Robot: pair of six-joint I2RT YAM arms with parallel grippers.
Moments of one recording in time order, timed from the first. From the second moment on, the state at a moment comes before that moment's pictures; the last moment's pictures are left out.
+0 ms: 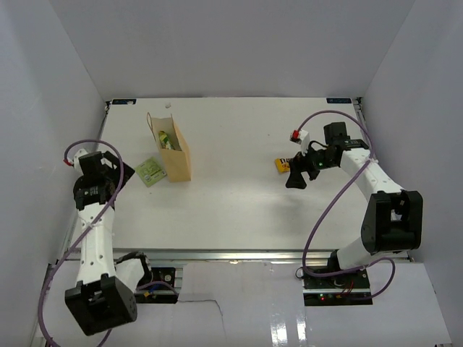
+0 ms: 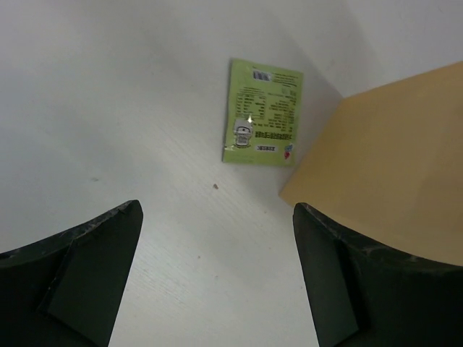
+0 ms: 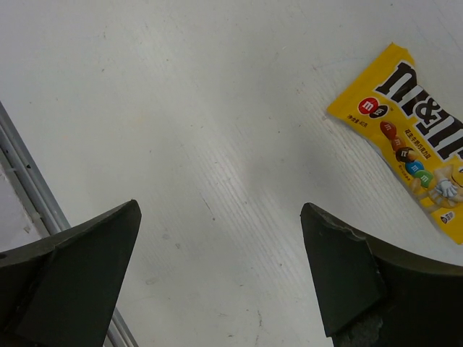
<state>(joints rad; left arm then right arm) 0.26 0.93 0.83 -0.60 -0.12 -0.60 0.11 1.51 1.12 -0.75 -0.75 -0.65</state>
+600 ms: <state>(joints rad) 0.44 1.58 0.86 -0.25 0.41 -0.56 0.04 1.55 1.12 -0.75 -0.83 -0.66</state>
